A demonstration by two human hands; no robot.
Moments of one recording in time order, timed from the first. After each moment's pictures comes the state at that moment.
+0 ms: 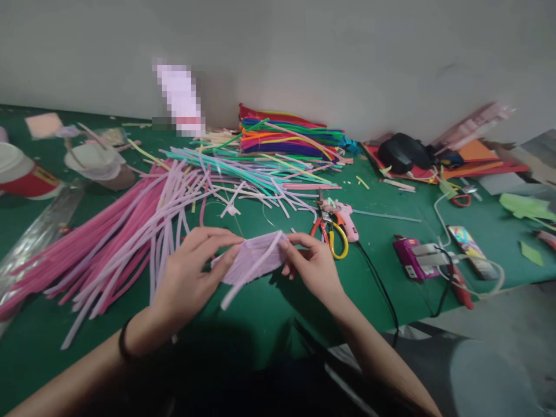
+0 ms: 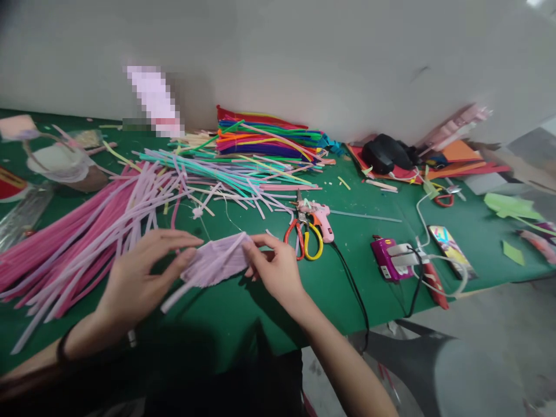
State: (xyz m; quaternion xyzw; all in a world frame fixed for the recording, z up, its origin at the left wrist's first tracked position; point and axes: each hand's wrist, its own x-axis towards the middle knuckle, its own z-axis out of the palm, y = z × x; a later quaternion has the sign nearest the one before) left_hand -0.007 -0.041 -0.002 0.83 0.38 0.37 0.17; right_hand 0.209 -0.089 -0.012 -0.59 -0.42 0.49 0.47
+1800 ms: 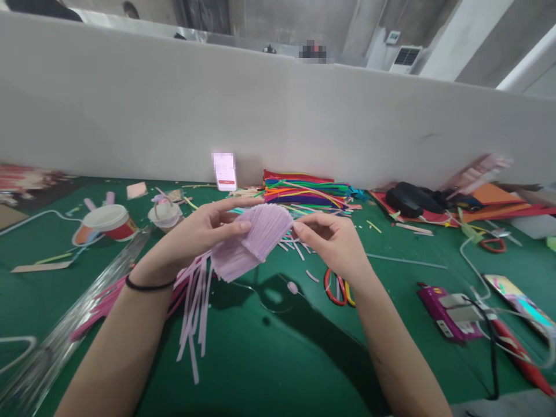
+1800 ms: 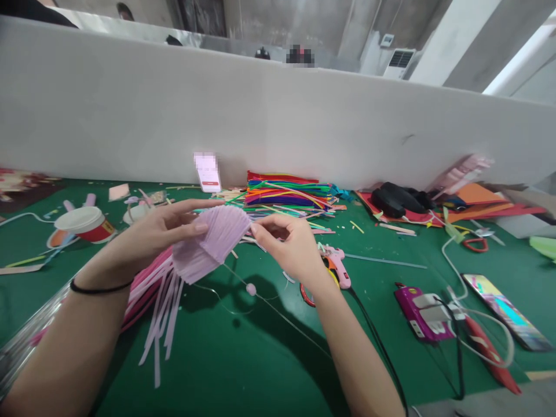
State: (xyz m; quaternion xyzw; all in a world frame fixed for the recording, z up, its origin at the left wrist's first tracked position) left_hand -0.021 0.035 0.104 0.74 0.37 0.32 0.47; right_hand 0.217 -0.023 0.090 -0.48 -0.63 0.34 0.50
